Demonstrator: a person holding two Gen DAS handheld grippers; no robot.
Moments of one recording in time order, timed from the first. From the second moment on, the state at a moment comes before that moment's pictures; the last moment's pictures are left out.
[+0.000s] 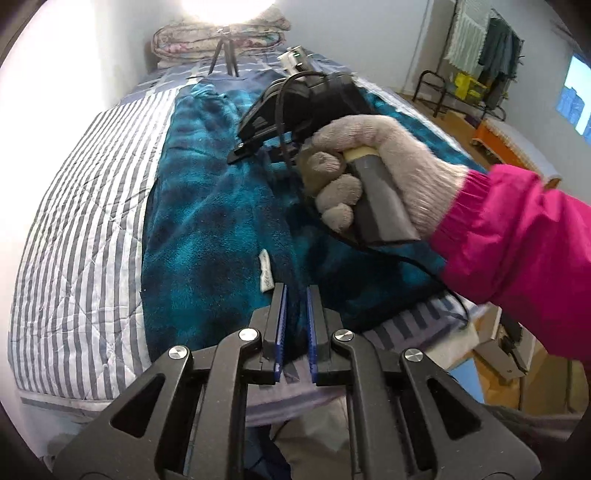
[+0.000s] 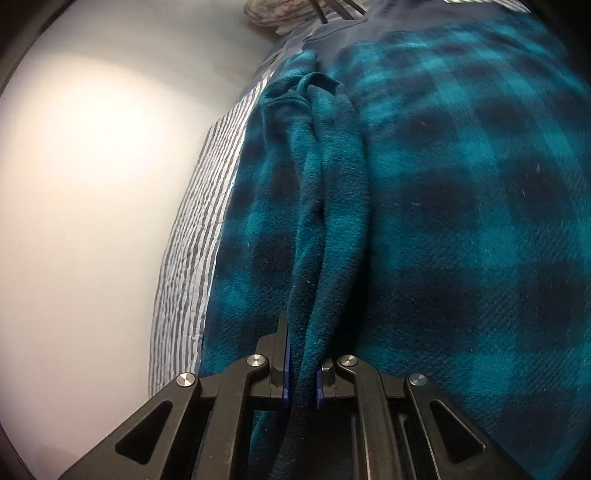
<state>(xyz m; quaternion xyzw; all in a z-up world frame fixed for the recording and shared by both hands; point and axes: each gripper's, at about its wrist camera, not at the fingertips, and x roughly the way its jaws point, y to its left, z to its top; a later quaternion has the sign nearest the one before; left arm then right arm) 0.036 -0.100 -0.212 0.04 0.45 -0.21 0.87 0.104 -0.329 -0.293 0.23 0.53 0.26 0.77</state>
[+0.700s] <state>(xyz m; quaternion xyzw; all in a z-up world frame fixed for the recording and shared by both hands) 0.039 -0.016 -0.225 -0.08 0.45 -0.17 0.87 -0.013 -0.311 -0.210 0.03 0.49 0.34 0.81</state>
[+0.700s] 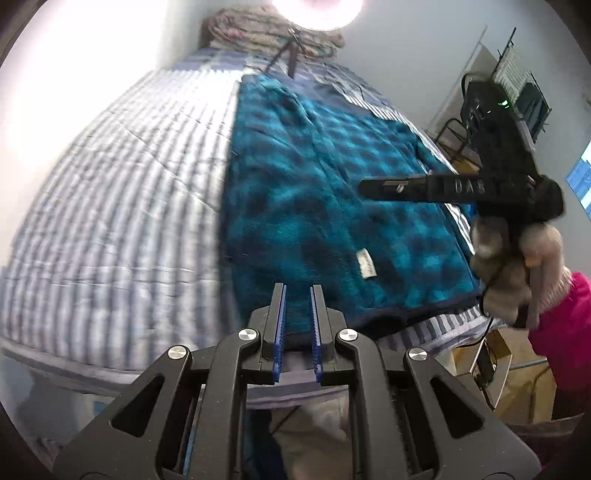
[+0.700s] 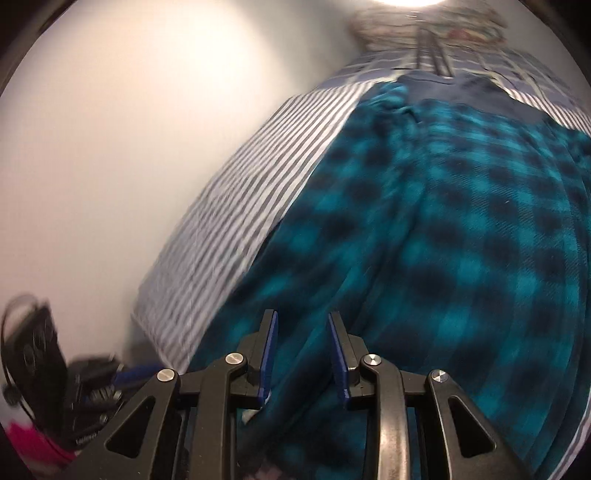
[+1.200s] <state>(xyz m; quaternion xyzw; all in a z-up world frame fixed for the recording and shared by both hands) 0.044 -0.061 -0.267 -0.02 0.49 -0.18 0.85 -0.030 -0.320 -0.255 0.00 0.53 0.28 0.80</state>
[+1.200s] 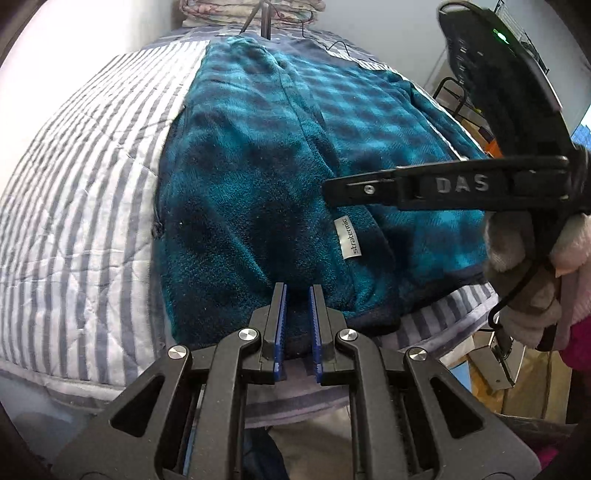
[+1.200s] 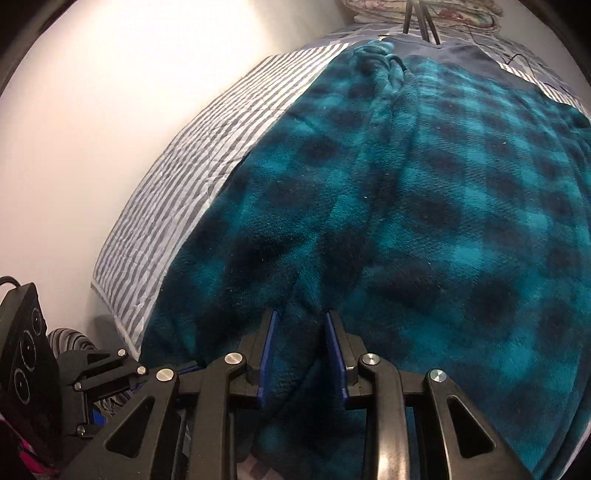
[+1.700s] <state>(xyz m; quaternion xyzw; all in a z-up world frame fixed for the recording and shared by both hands) 0.009 -0.061 -0.179 -0.01 0.40 -0.18 0.90 -0.115 -0.476 -0.180 0.03 0.40 0.16 0.90</state>
